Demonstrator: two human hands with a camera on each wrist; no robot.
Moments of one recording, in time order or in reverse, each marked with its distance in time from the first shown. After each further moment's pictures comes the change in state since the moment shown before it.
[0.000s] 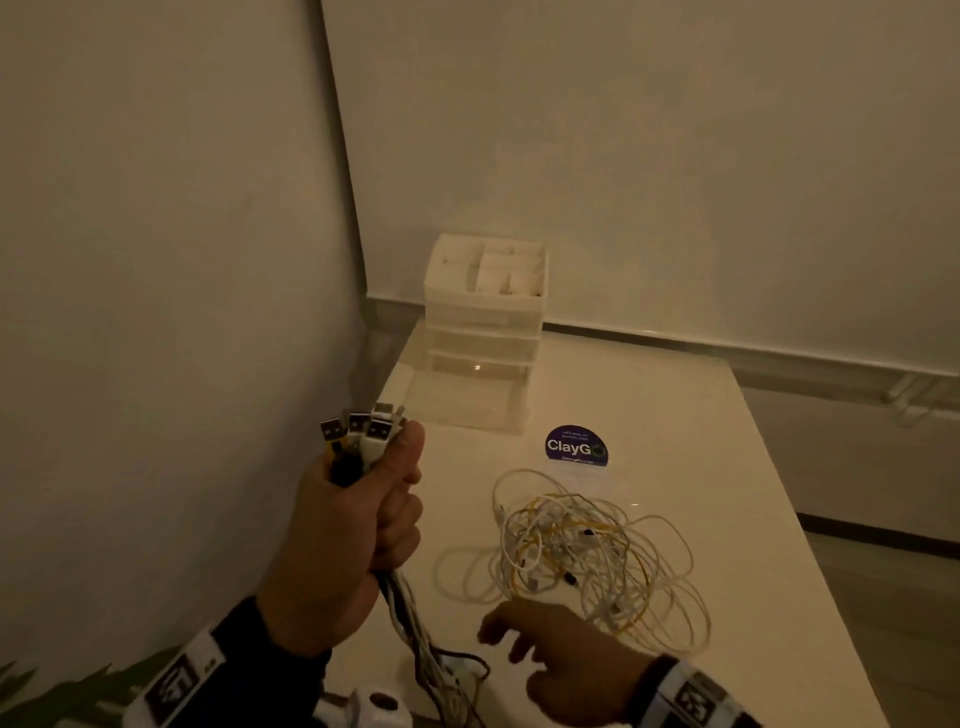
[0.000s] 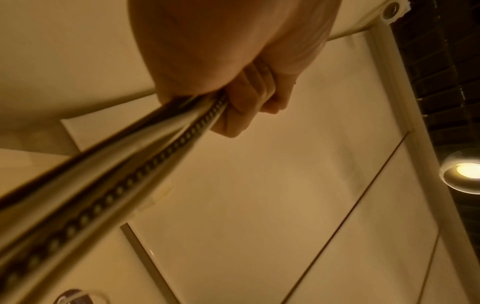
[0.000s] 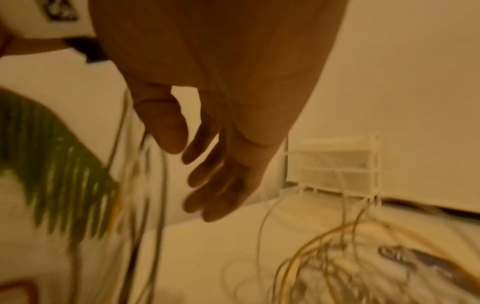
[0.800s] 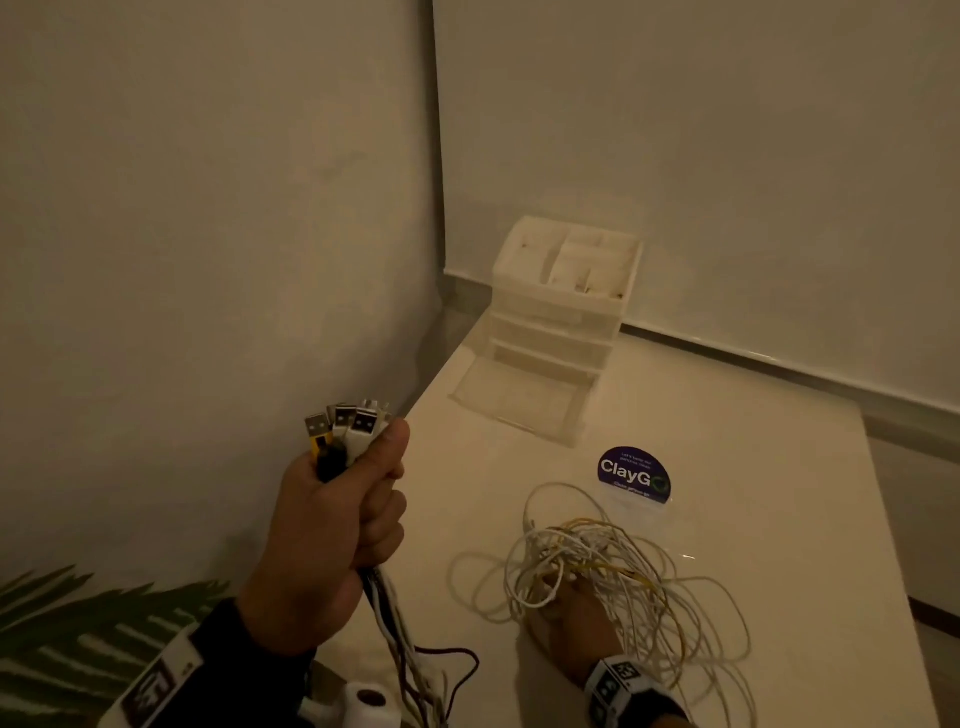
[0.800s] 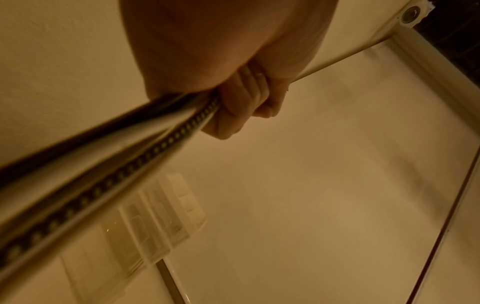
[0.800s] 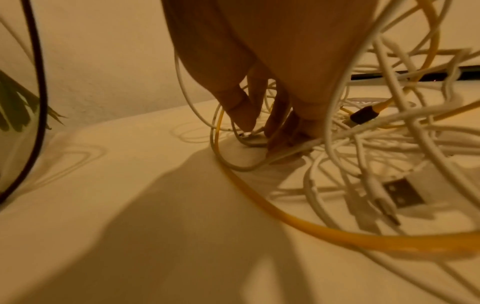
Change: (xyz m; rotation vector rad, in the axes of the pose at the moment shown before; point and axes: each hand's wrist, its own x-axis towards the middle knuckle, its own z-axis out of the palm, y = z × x) left_hand 0.024 -0.010 0.010 0.042 0.369 0.079; right_hand 0.124 0.130 -0.005 -0.412 0.272 0.078
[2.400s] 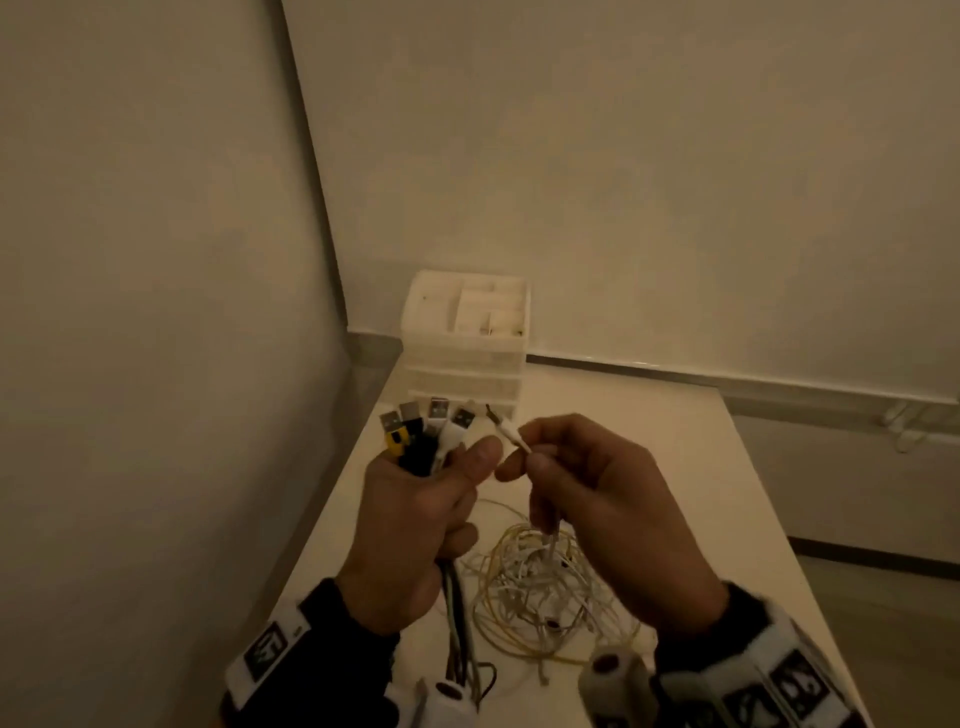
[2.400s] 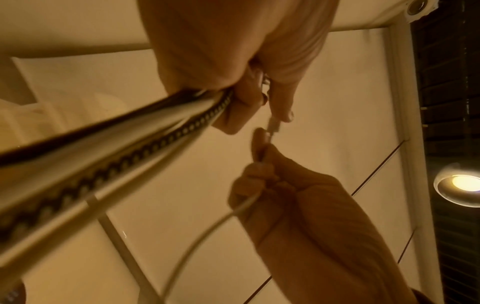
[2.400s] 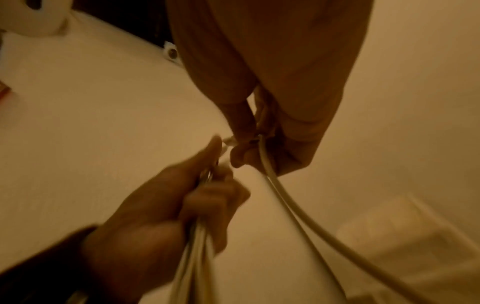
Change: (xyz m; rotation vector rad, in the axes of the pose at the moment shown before) left_hand 0.033 -0.001 0.065 0.043 -0.406 -0.019; right_hand -0.118 -0.136 -0.239 0.988 0.593 -0.267
